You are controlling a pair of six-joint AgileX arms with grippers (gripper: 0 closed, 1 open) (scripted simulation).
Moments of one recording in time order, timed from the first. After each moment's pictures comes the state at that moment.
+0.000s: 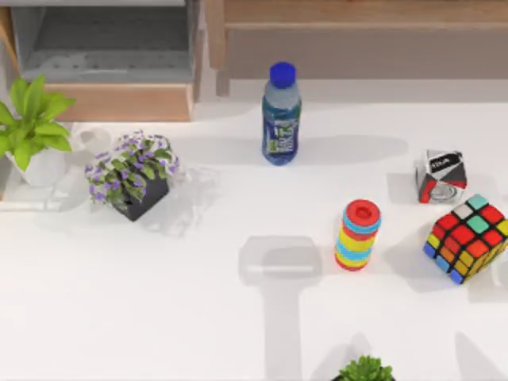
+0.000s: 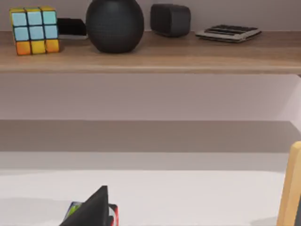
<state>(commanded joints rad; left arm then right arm) 0.85 1.89 0.64 1.28 0.67 1.62 0.00 0.00 0.00 0.00 0.00 0.00</state>
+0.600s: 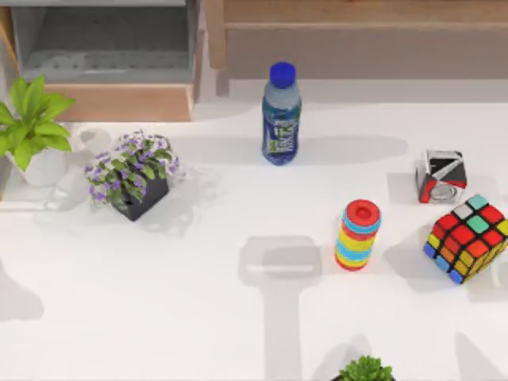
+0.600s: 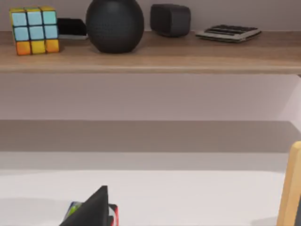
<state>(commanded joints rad) 0.72 1.99 0.44 1.54 0.76 1.59 0.00 0.00 0.00 0.00 0.00 0.00</state>
